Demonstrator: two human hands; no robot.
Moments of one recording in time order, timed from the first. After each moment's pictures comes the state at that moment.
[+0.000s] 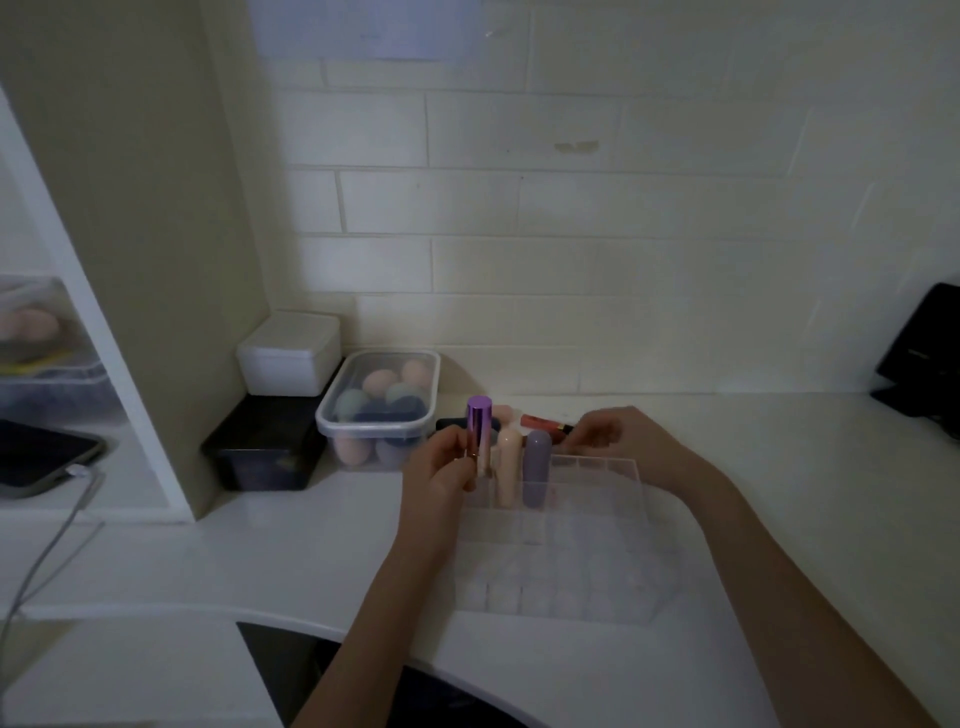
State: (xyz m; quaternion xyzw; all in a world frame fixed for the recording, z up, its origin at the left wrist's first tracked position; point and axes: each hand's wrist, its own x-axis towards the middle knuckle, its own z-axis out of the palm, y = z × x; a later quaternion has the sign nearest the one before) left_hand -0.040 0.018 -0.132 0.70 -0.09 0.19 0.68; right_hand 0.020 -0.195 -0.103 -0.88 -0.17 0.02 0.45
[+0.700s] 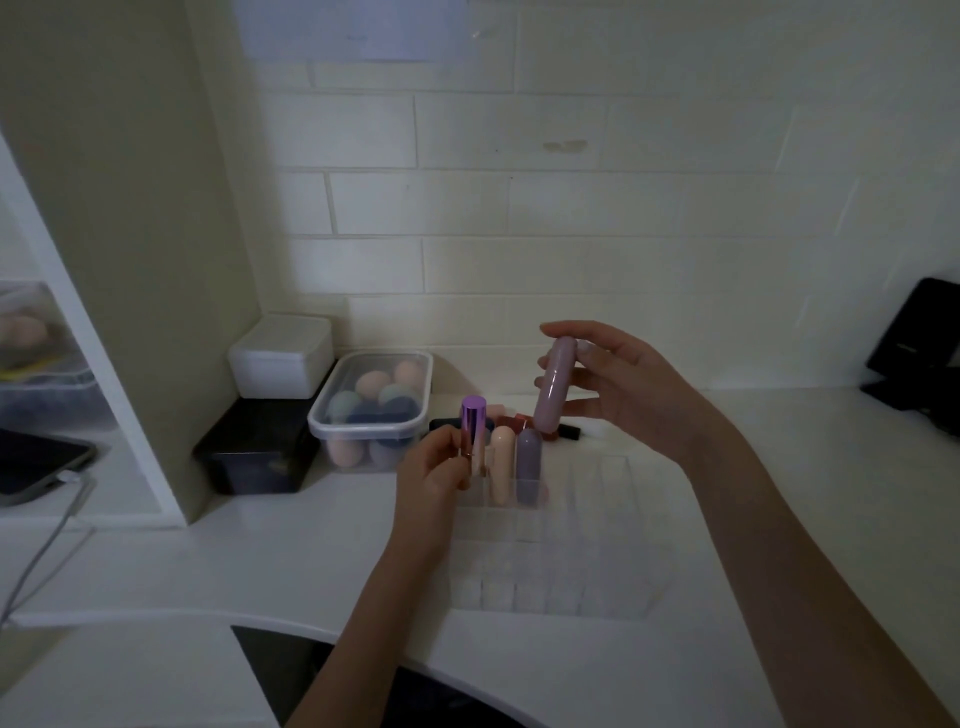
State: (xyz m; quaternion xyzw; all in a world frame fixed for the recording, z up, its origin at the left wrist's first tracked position) left_hand -0.038 0.017 -0.134 0.71 -0.09 0.19 0.68; right_hand -0.006 -0.179 -0.043 -0.64 -0.27 0.08 0.72
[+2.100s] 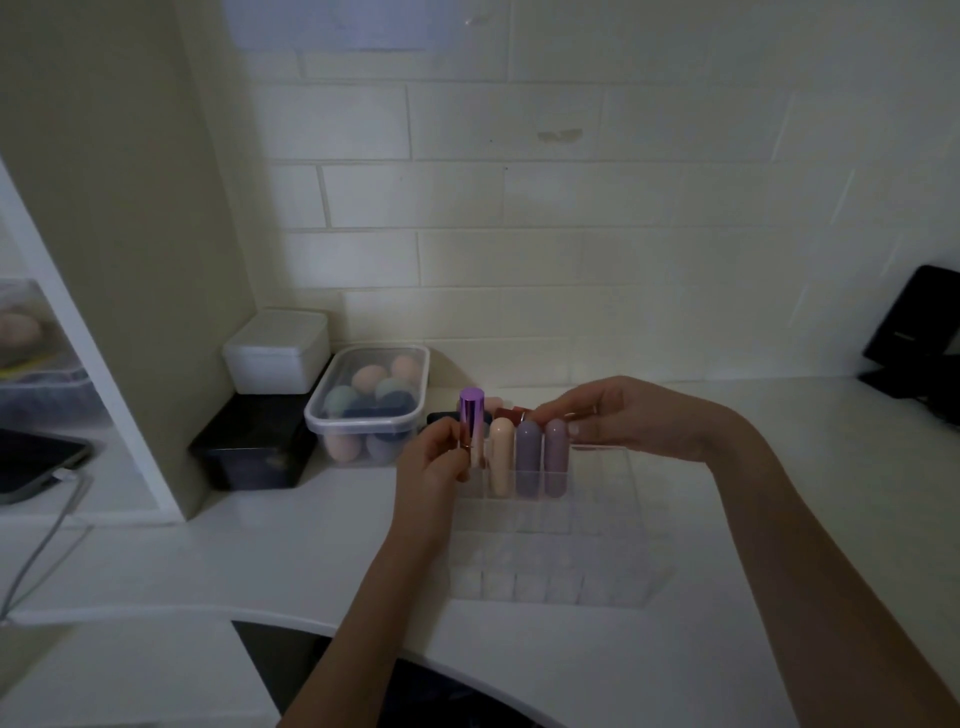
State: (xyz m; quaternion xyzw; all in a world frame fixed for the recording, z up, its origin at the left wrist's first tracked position) left_hand -0.039 0.014 -0.130 0.70 -0.11 0.20 0.68; right_hand 0.001 -0.200 -0.060 -0.78 -0.27 0.21 0.52
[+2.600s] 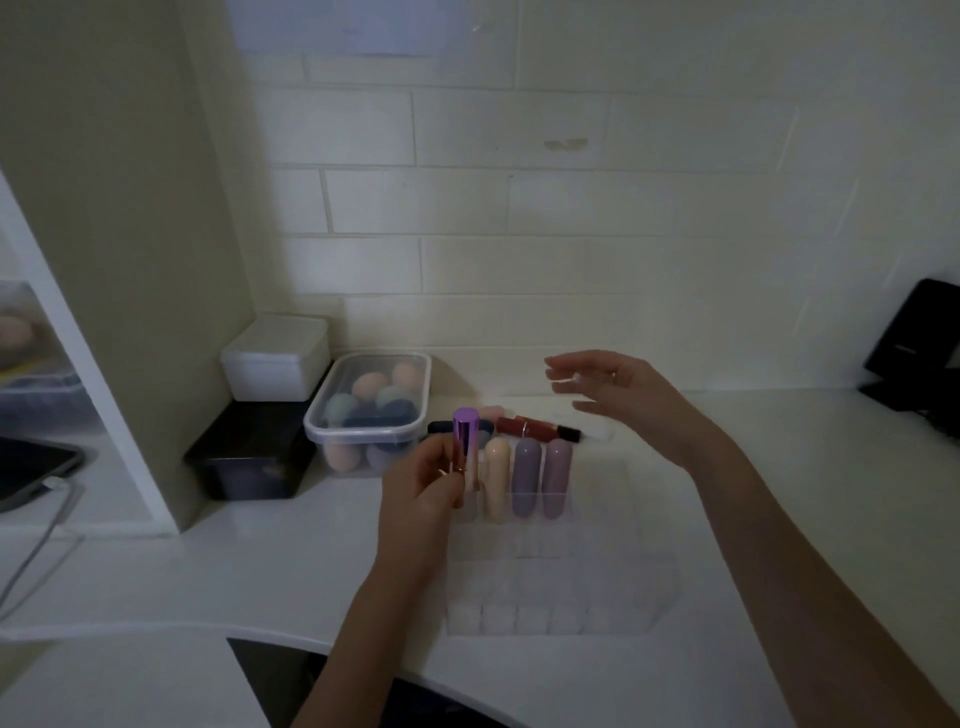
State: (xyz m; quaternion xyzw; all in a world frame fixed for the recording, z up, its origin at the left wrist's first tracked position) left_hand -0.051 0.023 -0.133 0.71 -0.11 0.22 0.66; right_hand 0.025 -0.194 -0.069 -0.78 -0.21 0.01 0.60
